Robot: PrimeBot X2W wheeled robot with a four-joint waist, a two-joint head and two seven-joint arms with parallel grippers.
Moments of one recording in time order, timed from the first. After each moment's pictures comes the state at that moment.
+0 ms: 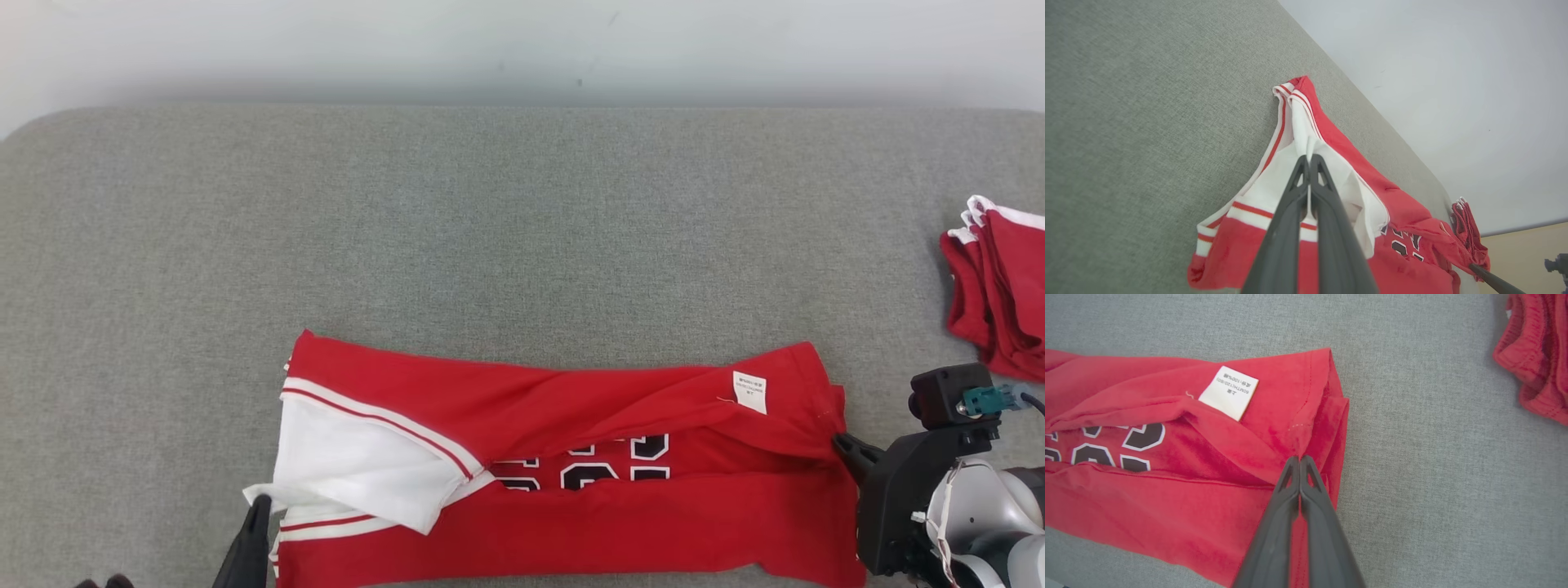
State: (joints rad) left arm 0.12 0.32 -0.20 -0.11 -1.10 0.00 -0.09; right arm -0.08 -0.27 -0.04 -0.14 0.32 0.13 0.83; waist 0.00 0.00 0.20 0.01
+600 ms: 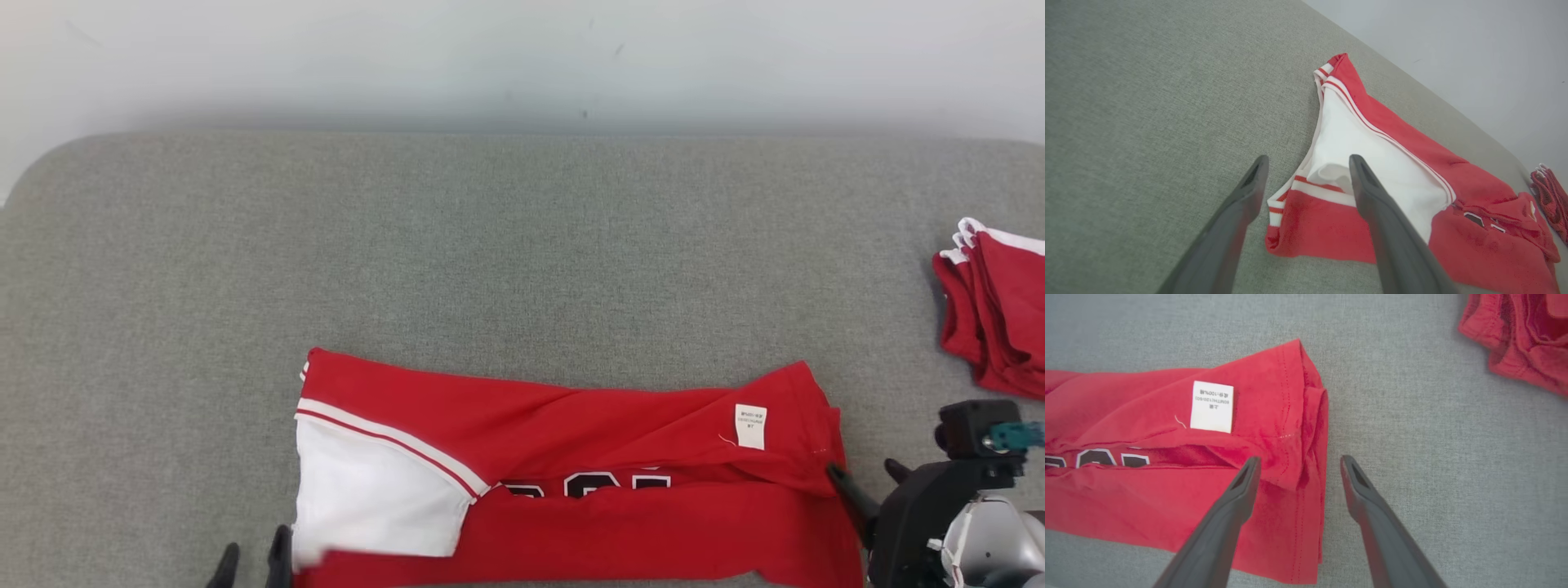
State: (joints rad) left arm 0.12 0.35 -0.28 0.03 -0.91 0.06 -0.14; right arm -0.01 -0.20 -0.12 -0.15 0.29 0.13 0.83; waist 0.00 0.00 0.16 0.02
